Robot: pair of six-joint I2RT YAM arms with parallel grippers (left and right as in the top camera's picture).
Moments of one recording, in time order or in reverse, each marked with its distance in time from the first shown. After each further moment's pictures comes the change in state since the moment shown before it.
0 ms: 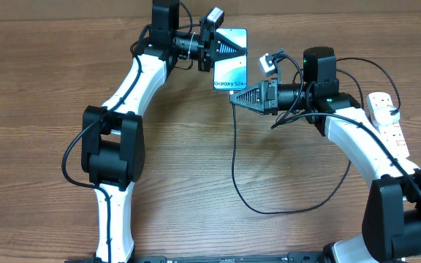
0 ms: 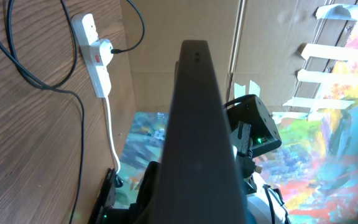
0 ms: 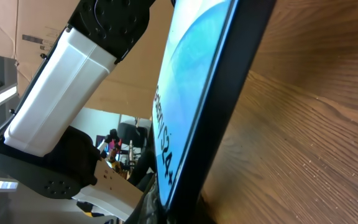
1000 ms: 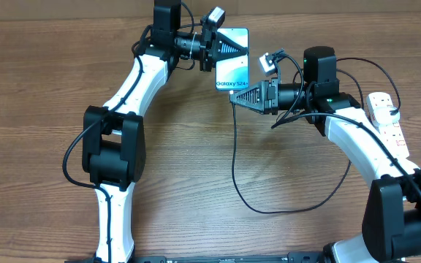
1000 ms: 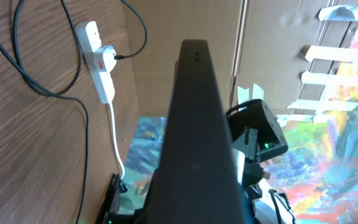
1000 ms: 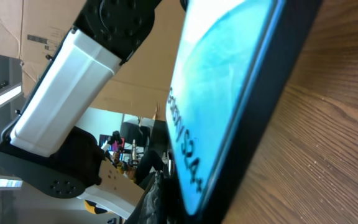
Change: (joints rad) left arm -0.006 0.000 0.000 0.003 -0.027 0.020; right arm 0.000 0.000 0.000 0.036 -0.010 0.037
